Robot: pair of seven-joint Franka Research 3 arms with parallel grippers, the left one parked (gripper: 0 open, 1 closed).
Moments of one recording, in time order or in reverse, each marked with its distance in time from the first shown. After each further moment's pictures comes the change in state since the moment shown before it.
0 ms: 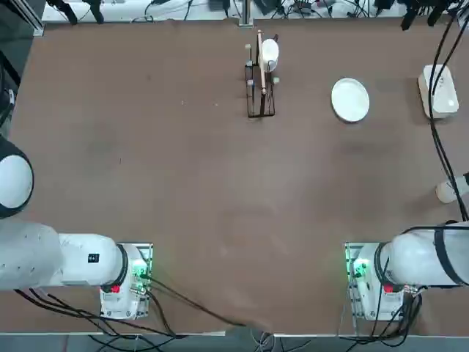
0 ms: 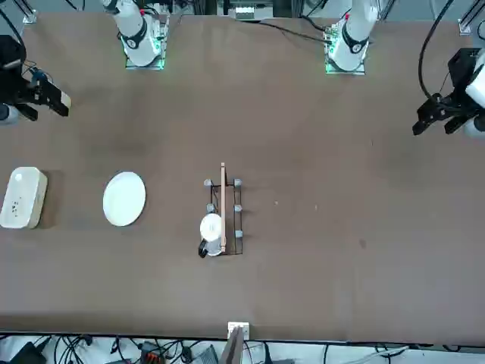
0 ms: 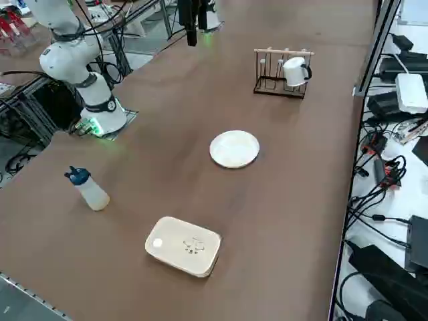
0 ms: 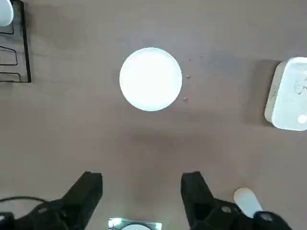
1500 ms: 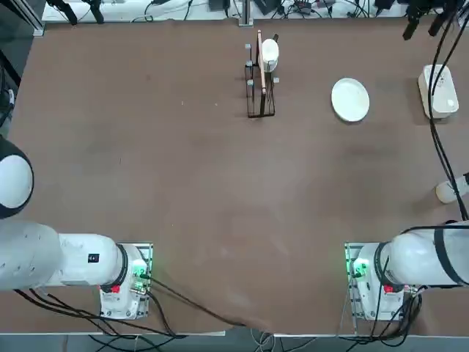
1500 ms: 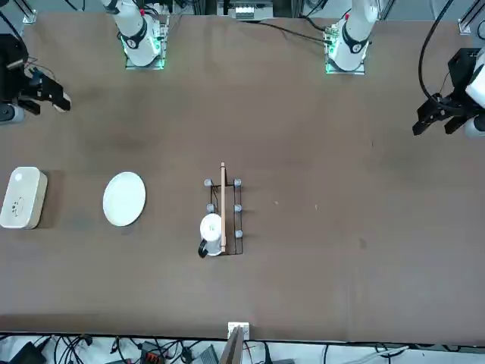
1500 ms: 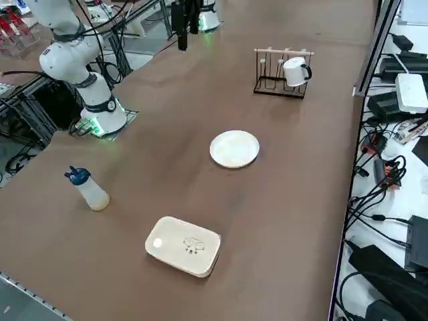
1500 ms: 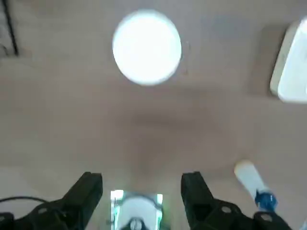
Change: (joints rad) arm -0.026 0.019 -0.004 0.000 -0.011 -0.134 -0.001
